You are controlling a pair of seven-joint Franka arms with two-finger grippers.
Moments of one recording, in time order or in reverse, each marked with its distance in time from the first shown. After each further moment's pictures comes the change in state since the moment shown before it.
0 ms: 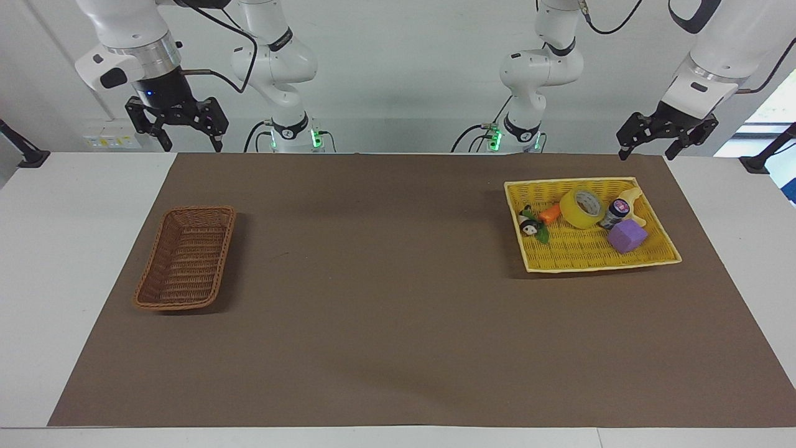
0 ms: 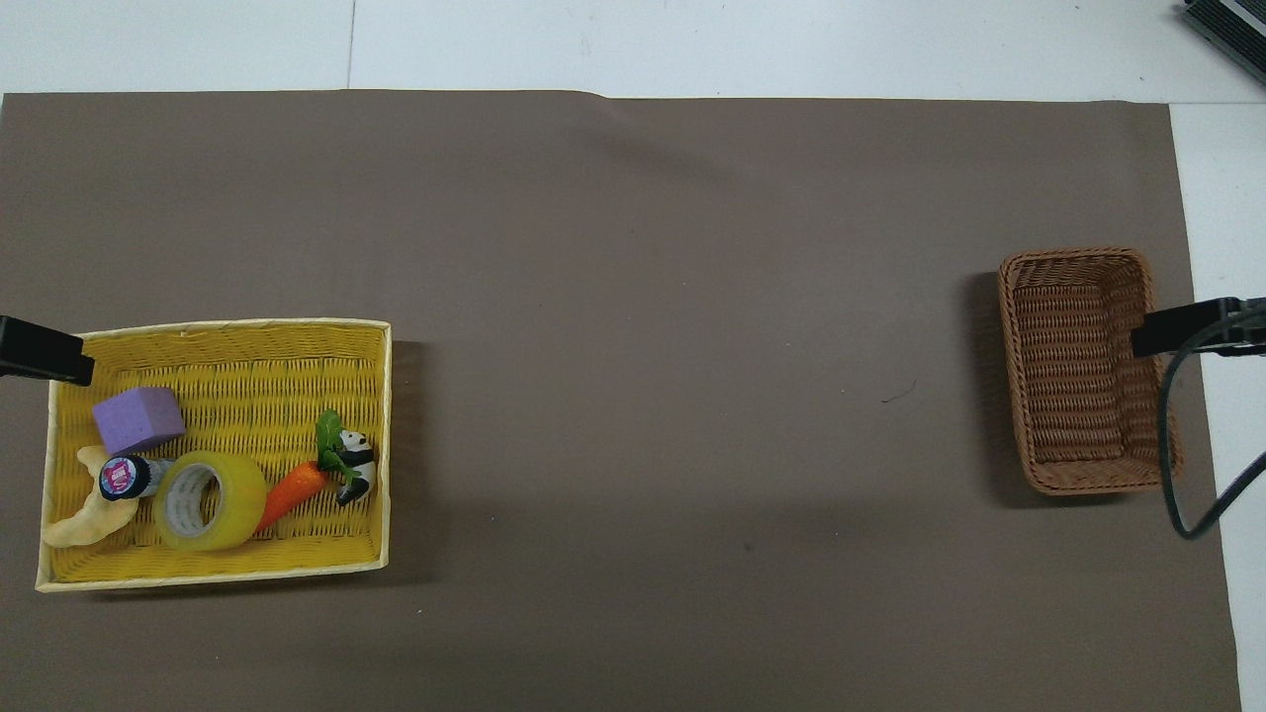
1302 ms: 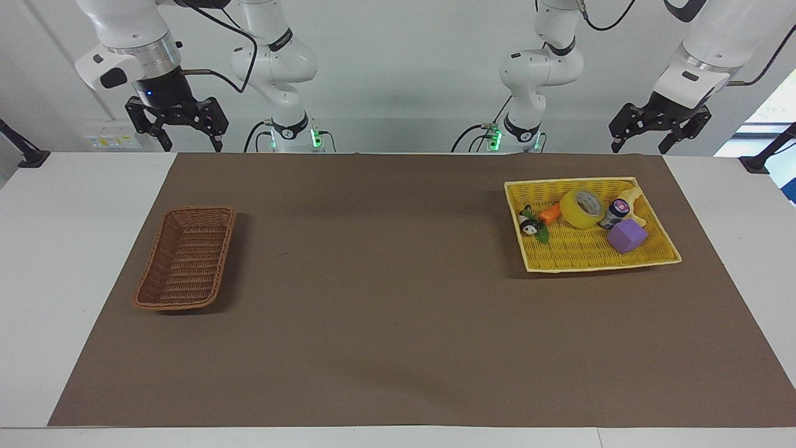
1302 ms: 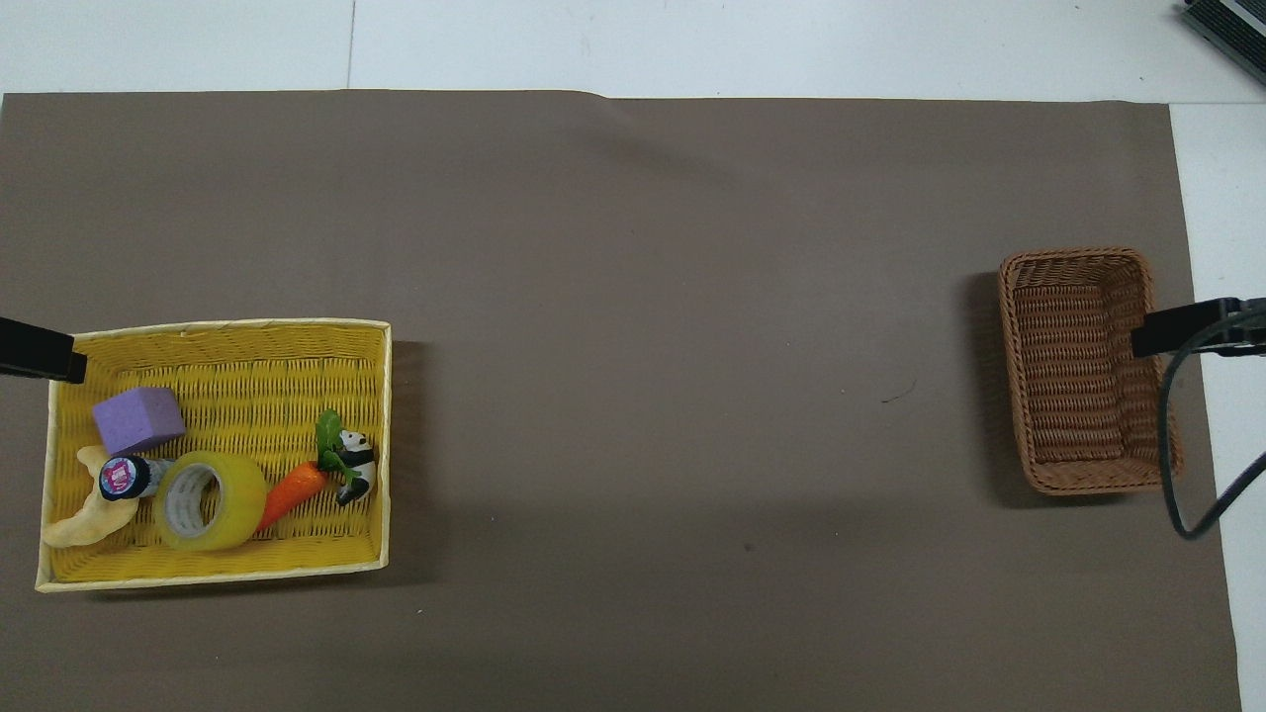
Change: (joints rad) left arm 0.006 -0.009 0.012 0.002 -0.013 0.004 0.001; right arm 0.000 0.000 0.000 0.000 0.000 0.000 0.000
